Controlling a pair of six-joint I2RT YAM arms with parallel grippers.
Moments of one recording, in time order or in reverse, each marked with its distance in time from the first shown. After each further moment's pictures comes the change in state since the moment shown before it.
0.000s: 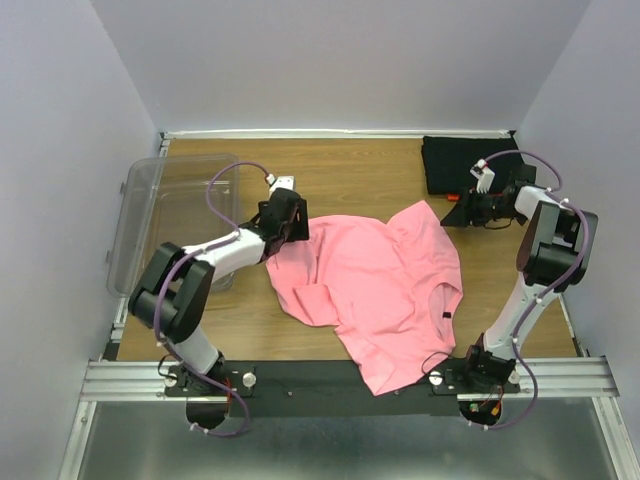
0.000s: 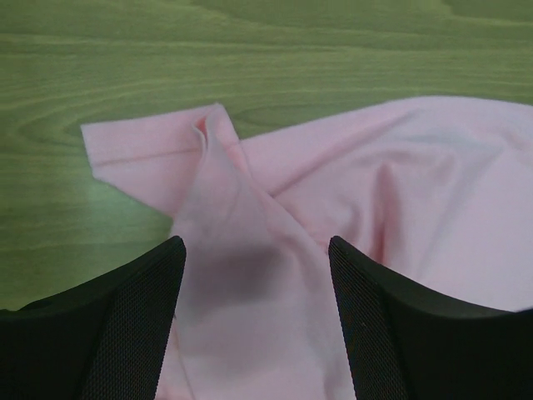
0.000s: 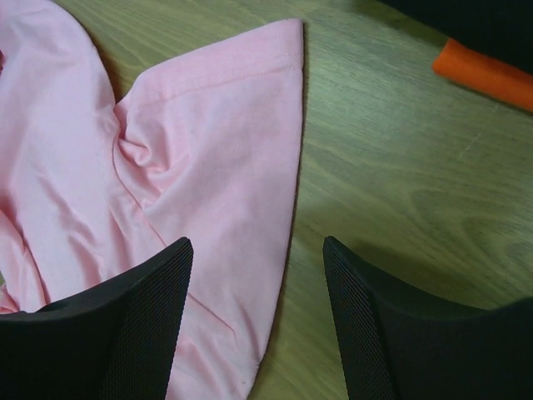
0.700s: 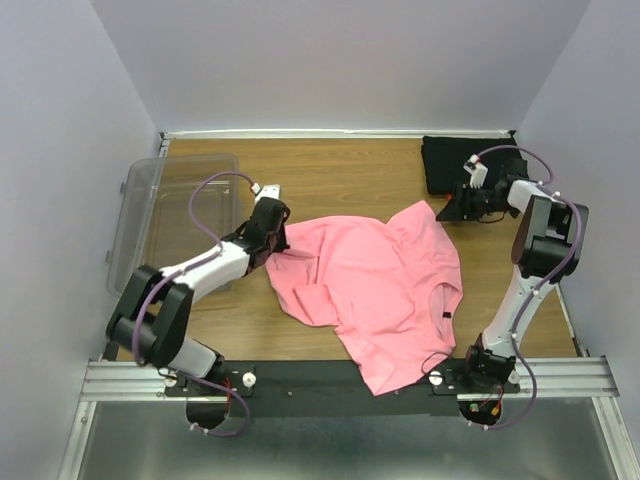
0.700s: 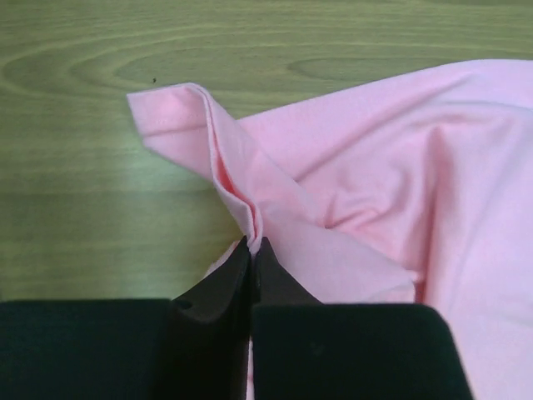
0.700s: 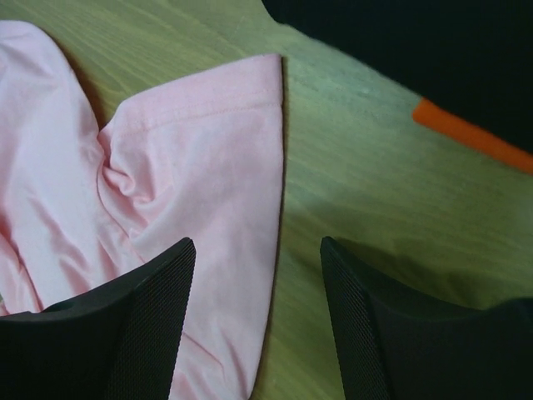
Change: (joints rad) left arm 0.031 -0.022 -0.048 -0.056 -0.016 0.002; right arm 0.026 0.084 0.074 -0.002 0.014 0.043
